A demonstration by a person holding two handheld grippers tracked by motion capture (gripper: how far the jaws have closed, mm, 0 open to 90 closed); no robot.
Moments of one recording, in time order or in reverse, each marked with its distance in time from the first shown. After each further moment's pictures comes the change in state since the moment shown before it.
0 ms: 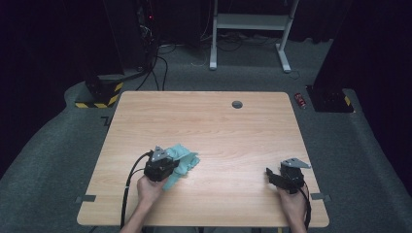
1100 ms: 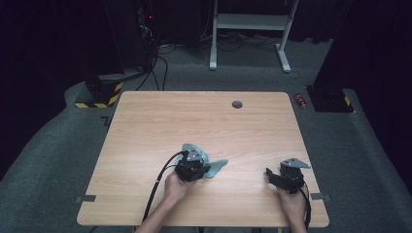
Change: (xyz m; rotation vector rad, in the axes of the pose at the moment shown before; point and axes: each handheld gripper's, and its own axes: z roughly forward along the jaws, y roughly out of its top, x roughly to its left) left arm -0.060 0.027 0.055 0.087 -0.162 0.124; right arm 0.000 0.000 0.000 0.000 0.005 -0.008
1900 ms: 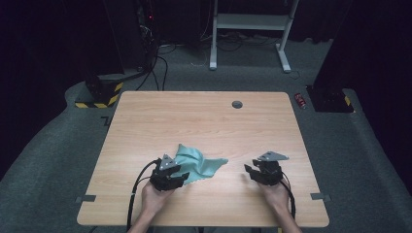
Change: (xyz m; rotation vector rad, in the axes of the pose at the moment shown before) left arm 0.017 -0.050 -0.064 -0.036 0.141 -0.114; right arm 0.064 0.042 0.012 -0.010 0.248 -0.139
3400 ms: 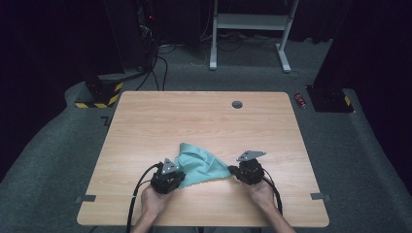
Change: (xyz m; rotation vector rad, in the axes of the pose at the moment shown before) left arm 0.000 -0.013 0.015 0.049 -0.003 0.052; right arm 0.034 0.015 0.021 0.088 0.166 -0.122
